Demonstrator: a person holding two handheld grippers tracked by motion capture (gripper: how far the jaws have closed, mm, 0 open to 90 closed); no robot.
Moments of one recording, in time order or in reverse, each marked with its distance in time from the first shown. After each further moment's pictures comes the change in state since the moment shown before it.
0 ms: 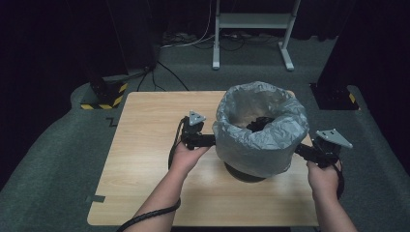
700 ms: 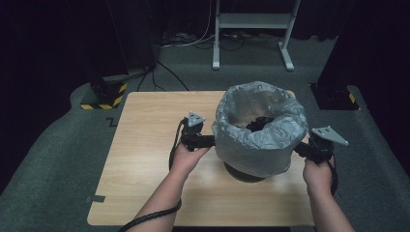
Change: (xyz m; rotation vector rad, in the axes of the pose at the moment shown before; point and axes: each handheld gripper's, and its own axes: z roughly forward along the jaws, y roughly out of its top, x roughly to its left) left arm 0.000 -0.005 -0.003 -0.015 -0.023 -0.025; right arm 0.009 0.002 0.011 -0.044 0.092 0.019
